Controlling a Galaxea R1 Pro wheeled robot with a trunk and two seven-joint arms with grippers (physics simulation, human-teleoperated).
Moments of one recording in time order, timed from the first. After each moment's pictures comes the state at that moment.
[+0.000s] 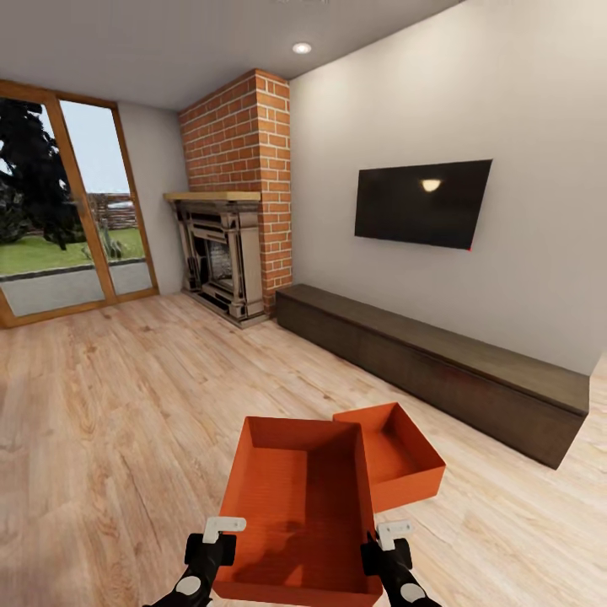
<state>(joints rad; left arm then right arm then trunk) -0.50 -0.07 -0.27 -0.18 0.13 -0.32 0.20 -0.51 0.10 0.14 -0.11 0.02 -0.35 -0.13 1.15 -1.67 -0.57</state>
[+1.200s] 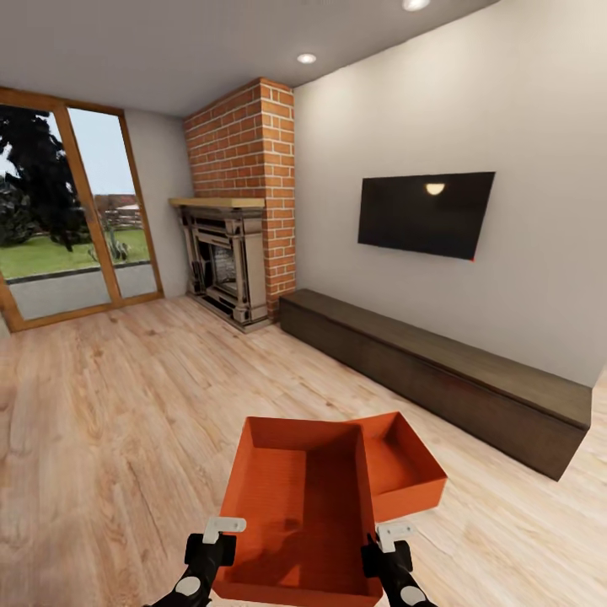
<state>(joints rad) -0.50 -0.07 -0.27 -0.18 0.13 -0.32 0.20 -0.50 0.10 0.13 -0.12 0.03 -0.35 -0.14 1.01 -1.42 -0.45</state>
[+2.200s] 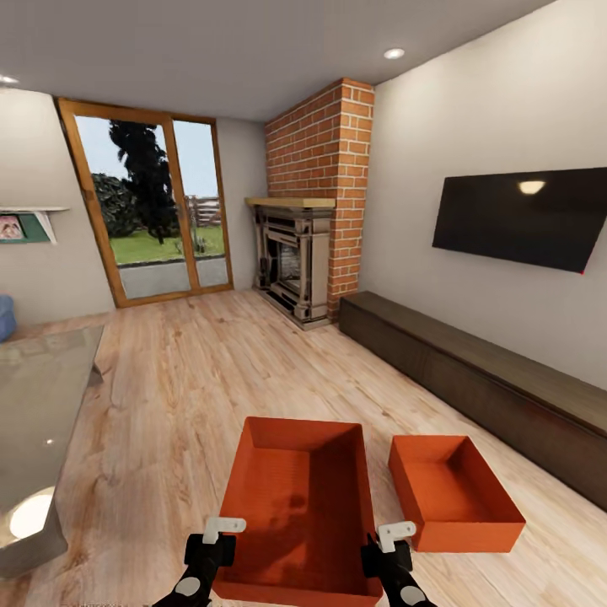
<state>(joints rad) -0.50 -0.07 -0.28 -0.17 0.14 -0.33 0.20 -0.50 0.10 0.13 -0.12 0.03 -0.35 -0.14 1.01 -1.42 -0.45</state>
